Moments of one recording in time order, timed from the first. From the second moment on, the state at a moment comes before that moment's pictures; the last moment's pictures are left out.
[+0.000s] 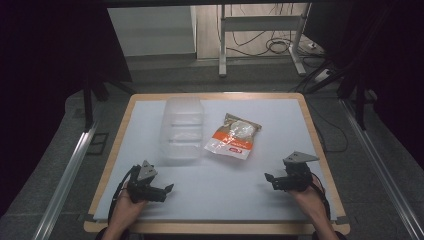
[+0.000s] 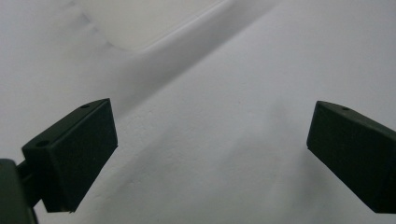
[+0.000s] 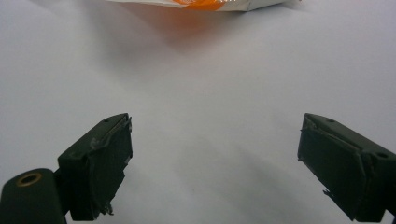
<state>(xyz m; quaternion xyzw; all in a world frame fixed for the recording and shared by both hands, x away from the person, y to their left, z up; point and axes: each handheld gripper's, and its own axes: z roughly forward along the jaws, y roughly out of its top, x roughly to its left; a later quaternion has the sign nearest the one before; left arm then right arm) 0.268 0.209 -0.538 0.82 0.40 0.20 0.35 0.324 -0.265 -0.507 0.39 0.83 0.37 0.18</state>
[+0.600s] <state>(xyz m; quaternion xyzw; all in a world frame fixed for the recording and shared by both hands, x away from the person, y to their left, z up) 0.268 0.207 -0.538 0.83 0.40 0.20 0.35 0.327 -0.245 -0.495 0.35 0.84 0.38 0.19</state>
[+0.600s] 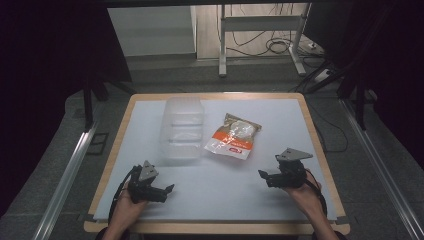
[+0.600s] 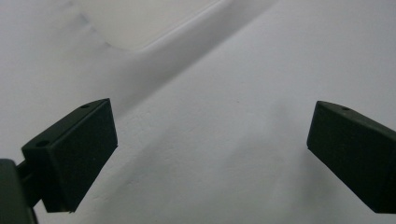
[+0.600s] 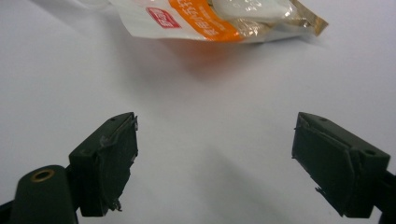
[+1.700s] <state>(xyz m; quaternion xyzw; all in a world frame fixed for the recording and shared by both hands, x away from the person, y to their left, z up) 0.268 0.203 -0.540 0.83 0.39 0.20 0.34 0.379 -0.208 -0.462 0.33 0.85 0.37 0.15</state>
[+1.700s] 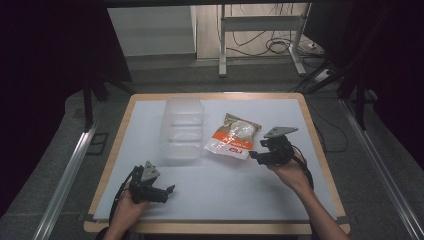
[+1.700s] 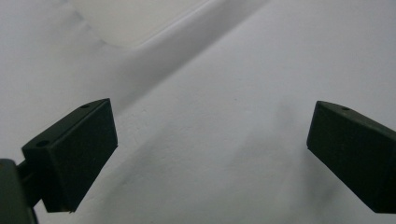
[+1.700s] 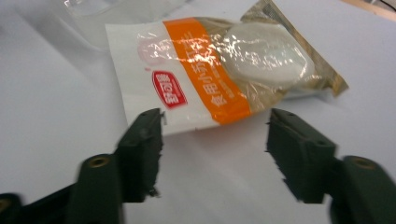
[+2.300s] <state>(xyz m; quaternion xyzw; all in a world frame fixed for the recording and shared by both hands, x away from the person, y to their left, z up) 0.267 0.203 -0.540 0.84 0.39 0.20 0.34 0.438 -0.103 -0.459 0.27 0.89 0.33 0.14</state>
